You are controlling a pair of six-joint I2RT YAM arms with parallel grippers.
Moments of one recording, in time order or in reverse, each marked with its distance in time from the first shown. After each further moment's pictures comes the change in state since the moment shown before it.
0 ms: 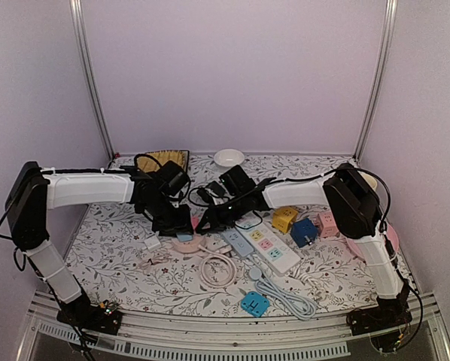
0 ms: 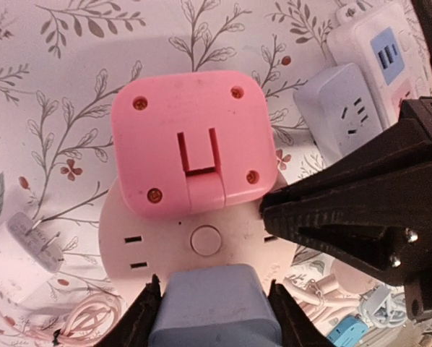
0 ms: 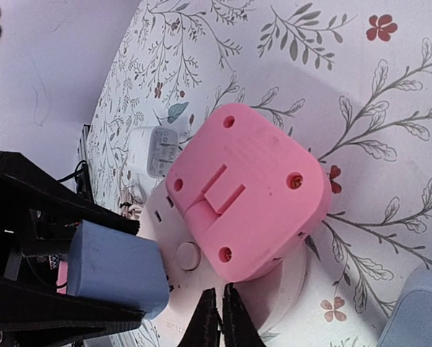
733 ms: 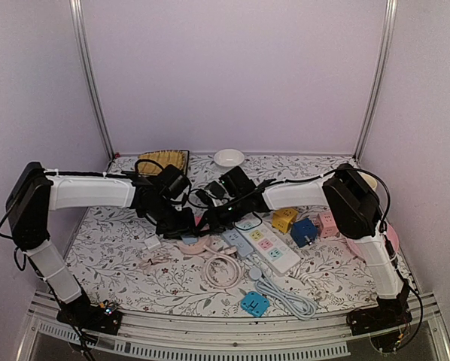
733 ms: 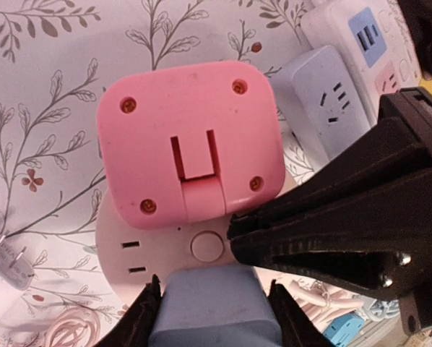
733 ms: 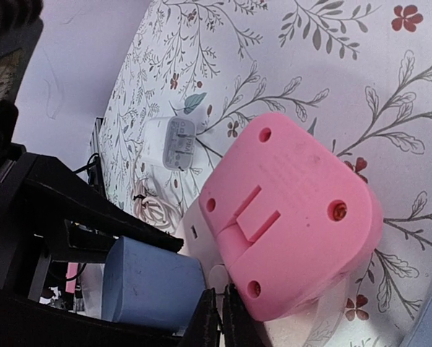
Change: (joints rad) left arm -0.011 0.007 -0.041 0.090 0.056 0.024; right arm 0.000 0.000 -0.015 0.027 -0.049 0.016
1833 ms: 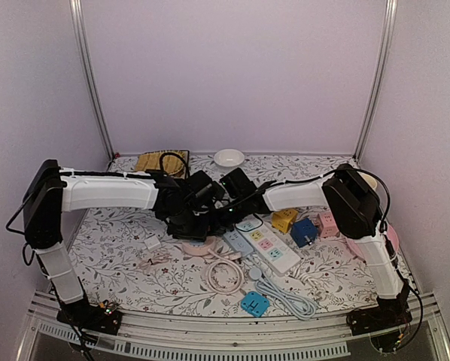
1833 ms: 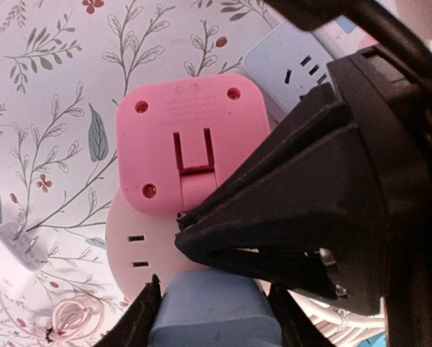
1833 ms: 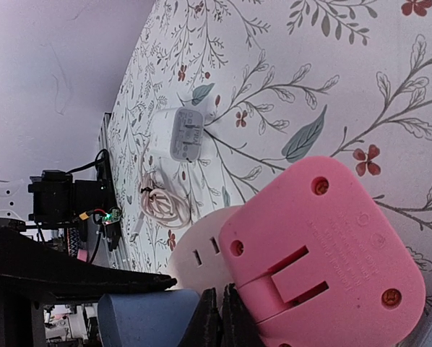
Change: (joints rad) left arm -0.167 0.101 0.183 -0.179 -0.264 0.029; right arm -0.002 -0.003 -0.026 0.032 -0.035 0.028
